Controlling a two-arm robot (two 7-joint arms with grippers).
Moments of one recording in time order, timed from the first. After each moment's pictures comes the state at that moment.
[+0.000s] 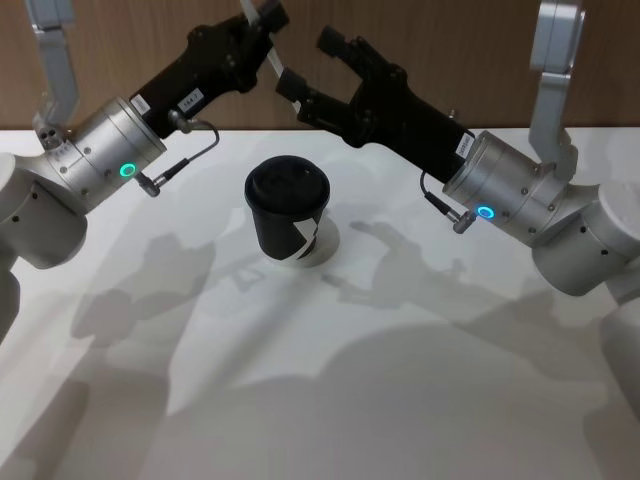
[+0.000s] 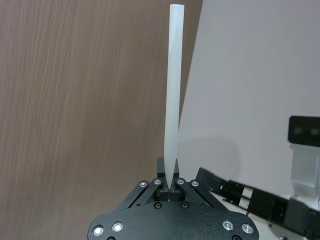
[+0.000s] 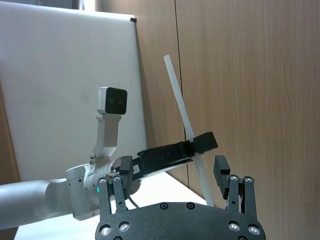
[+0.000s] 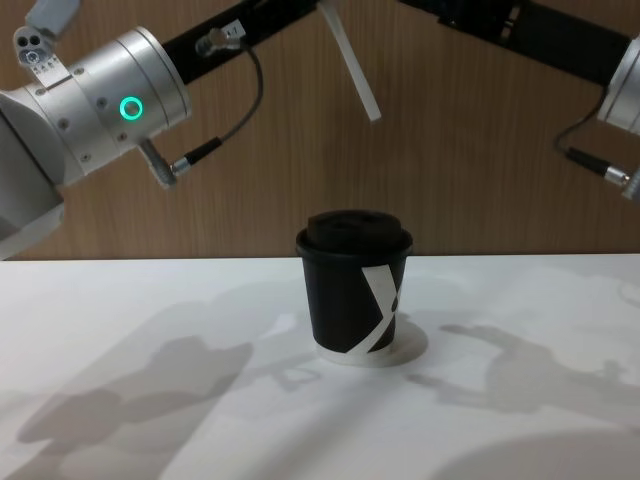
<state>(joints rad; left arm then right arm) -0.69 0.25 0.47 -1.14 -0.92 -0.14 -0.83 0.48 0.27 -0.33 -1.42 0.66 -0.01 0.82</state>
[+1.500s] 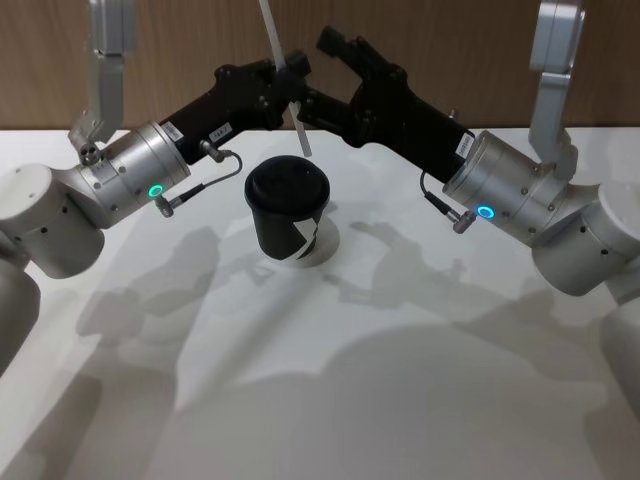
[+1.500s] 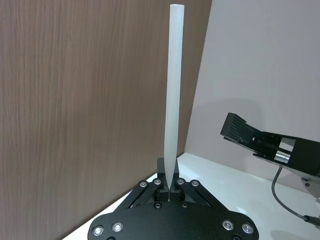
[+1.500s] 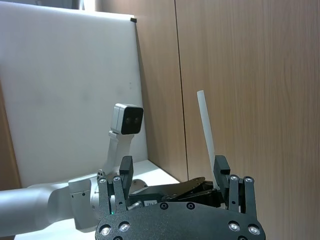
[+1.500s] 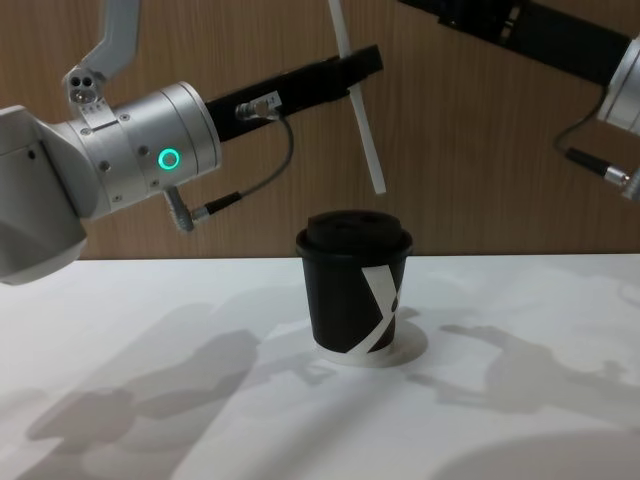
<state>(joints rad) -0.71 0.23 0.52 -1.08 -0.77 -0.13 -0.75 0.48 0.27 -0.33 -1.42 0.66 -0.01 0.82</state>
